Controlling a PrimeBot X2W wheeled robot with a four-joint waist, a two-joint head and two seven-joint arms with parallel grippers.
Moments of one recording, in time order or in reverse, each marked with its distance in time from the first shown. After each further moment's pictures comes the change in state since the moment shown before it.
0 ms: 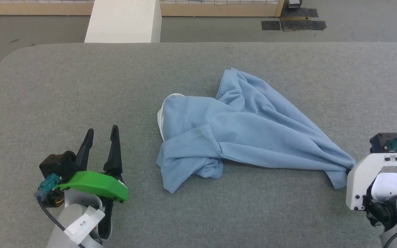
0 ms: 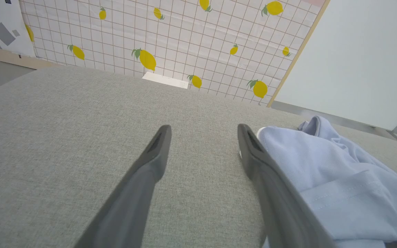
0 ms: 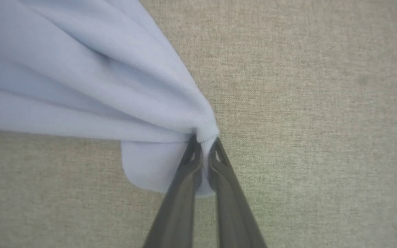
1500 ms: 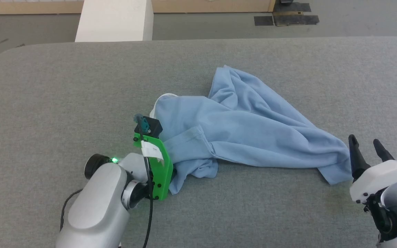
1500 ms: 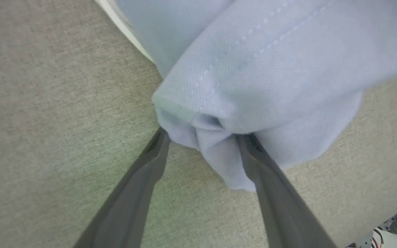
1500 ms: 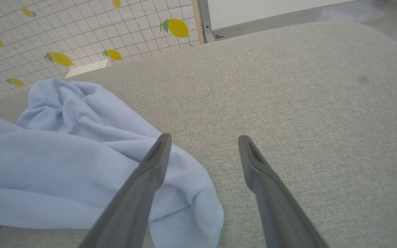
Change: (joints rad) left arm -0.238 0.063 -0.369 0.045 -0.057 0.011 1.081; right arm 0.064 0.105 -0.101 -0.108 0.100 0.000 -0.517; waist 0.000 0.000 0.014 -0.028
